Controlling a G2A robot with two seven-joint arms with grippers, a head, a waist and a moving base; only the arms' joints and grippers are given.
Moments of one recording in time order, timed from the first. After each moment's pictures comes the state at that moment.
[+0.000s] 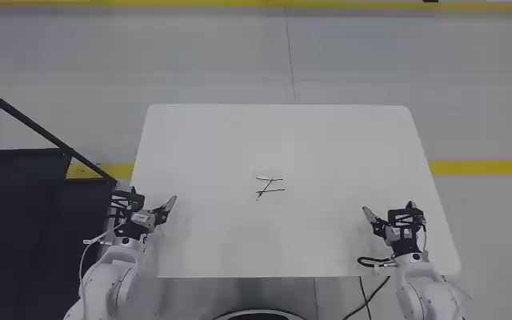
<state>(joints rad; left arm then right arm) 1.73 -1.15 -1.60 -1.80 1.33 0.00 0.00 -1.73 -1.15 1.60 -1.80 -1.33 0.00 0.00</state>
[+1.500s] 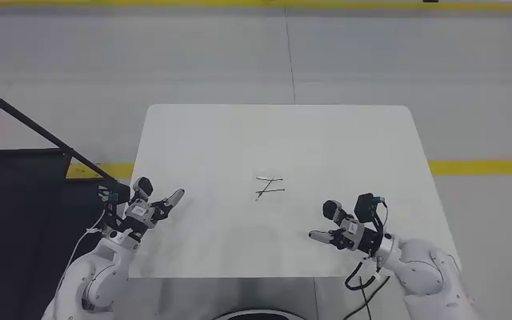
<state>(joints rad) 1.73 -1.15 -1.69 -1.89 0.93 -0.31 -0.07 -1.47 -1.11 1.48 -1.70 -0.54 -0.84 0.56</state>
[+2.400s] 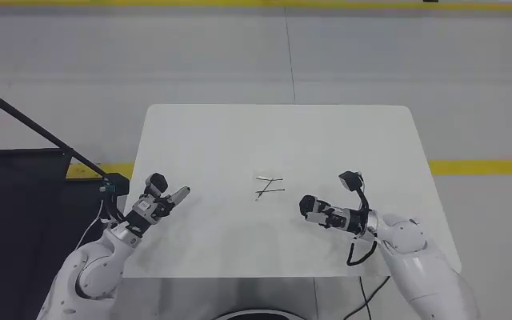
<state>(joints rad) 1.64 -1.14 -1.69 -1.80 0.66 -0.51 -0.19 -1.14 -1.10 1.24 -1.35 0.25 -0.76 1.06</state>
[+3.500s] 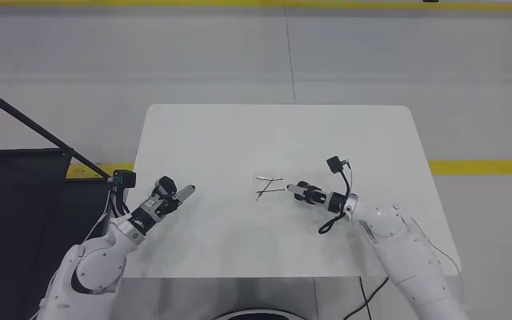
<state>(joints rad) 1.61 -1.14 -1.67 -1.82 0.44 -0.42 -0.41 -0.99 -1.15 1.10 -1.22 -0.01 -0.41 0.77</state>
